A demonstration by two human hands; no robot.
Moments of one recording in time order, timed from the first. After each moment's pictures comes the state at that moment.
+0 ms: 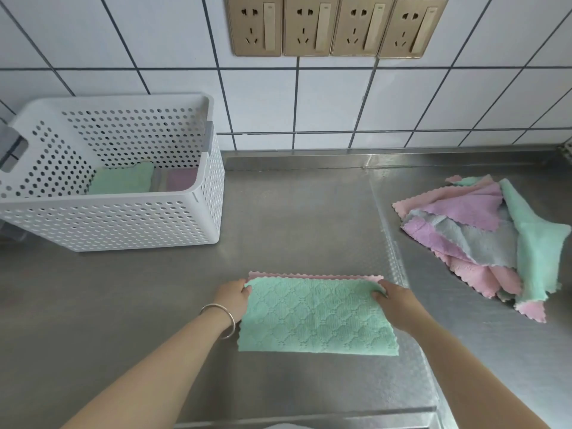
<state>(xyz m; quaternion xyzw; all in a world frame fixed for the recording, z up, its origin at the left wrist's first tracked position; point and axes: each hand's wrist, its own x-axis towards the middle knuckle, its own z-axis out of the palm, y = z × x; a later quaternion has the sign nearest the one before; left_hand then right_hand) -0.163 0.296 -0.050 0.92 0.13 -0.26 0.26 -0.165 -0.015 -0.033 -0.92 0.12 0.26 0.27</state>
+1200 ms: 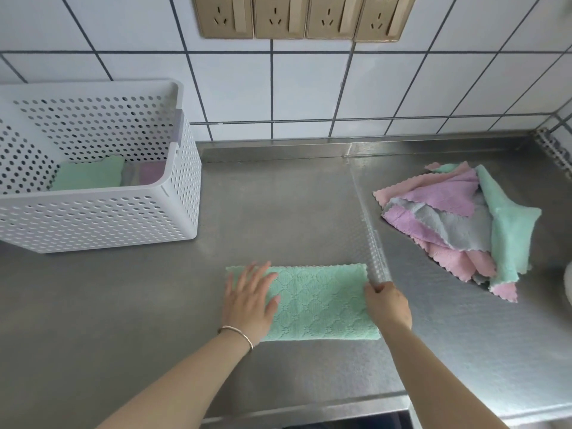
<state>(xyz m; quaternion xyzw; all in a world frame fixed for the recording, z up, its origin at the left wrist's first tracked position) -0.196 0.242 -0.070 0.99 -0.09 -0.04 0.13 -0.185 -0.009 -0.053 -0.89 0.35 0.17 0.26</state>
